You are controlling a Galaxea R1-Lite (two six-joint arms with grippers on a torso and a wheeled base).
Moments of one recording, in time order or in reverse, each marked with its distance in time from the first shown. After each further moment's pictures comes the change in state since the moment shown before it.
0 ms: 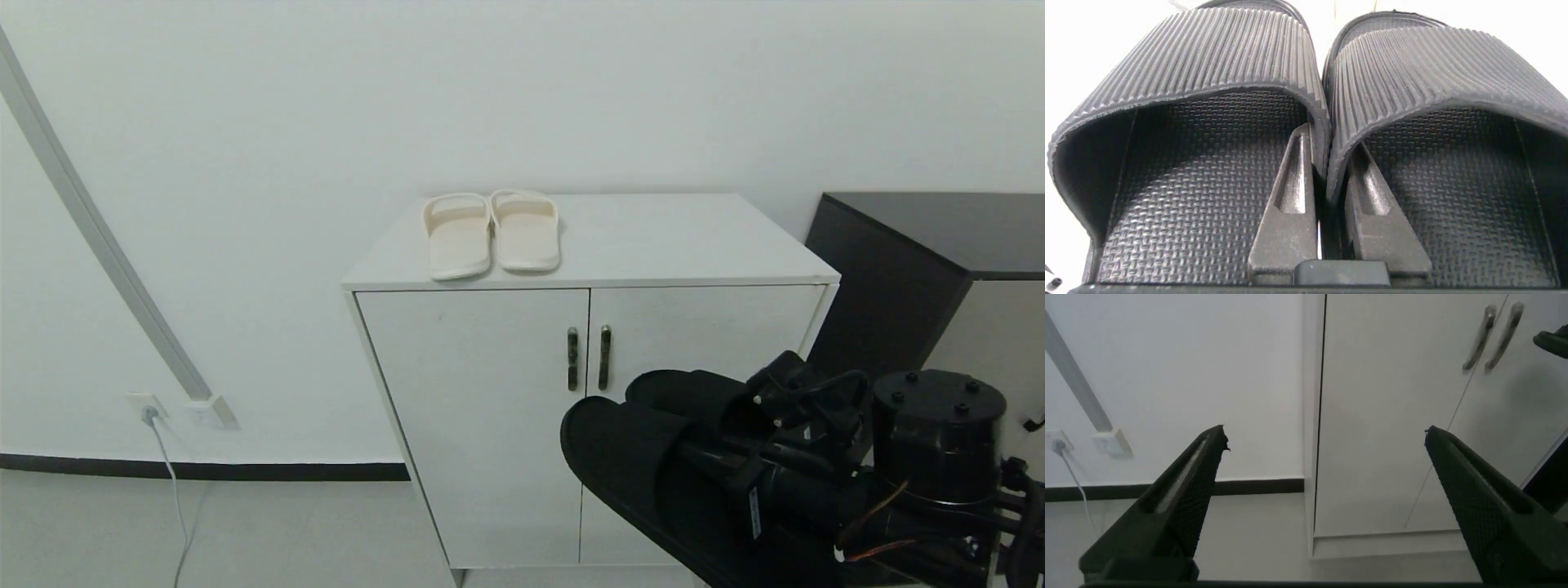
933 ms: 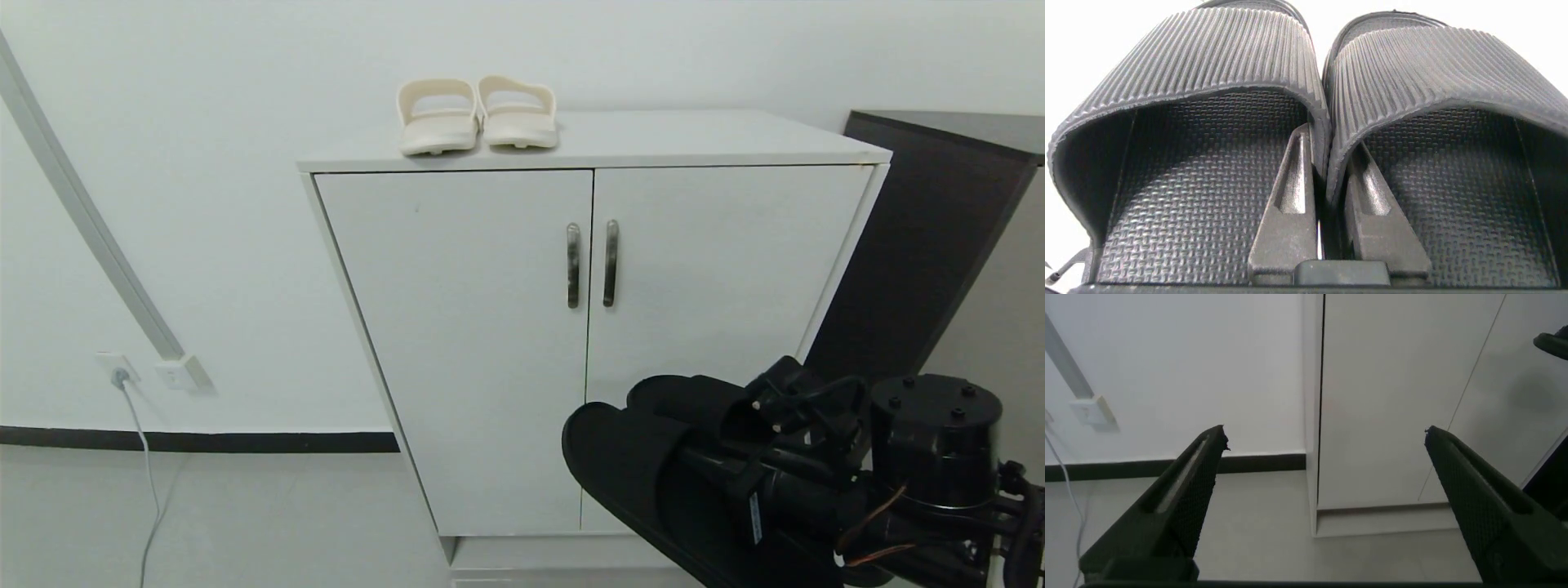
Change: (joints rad) left arm 0.000 0.000 0.001 0.001 -0.003 0.013; right arm 0.000 0.004 0.011 0.000 0.001 0.000
